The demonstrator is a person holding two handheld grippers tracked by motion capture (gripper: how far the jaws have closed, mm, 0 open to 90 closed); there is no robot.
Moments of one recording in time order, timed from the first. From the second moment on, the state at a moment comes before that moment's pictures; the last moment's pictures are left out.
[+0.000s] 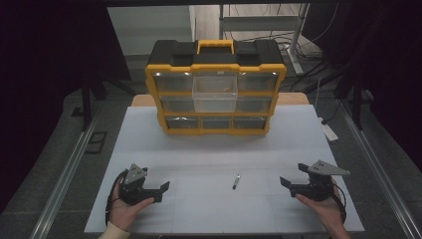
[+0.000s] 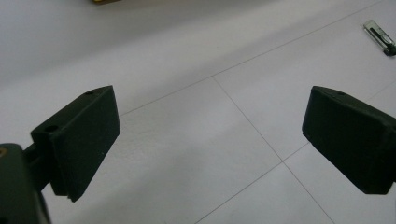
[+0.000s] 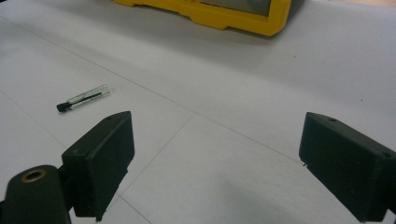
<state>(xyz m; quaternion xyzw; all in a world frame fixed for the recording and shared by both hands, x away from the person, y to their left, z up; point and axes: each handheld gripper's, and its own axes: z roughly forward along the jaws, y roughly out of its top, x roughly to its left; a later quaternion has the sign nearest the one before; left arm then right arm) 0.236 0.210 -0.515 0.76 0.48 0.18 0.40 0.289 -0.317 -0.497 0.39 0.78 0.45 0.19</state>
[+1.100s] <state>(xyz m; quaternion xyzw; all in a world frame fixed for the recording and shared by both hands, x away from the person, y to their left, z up) 0.238 0.210 -0.519 0.77 0.47 0.19 0.39 0.292 -0.312 -0.500 0.39 0.79 0.43 0.19</state>
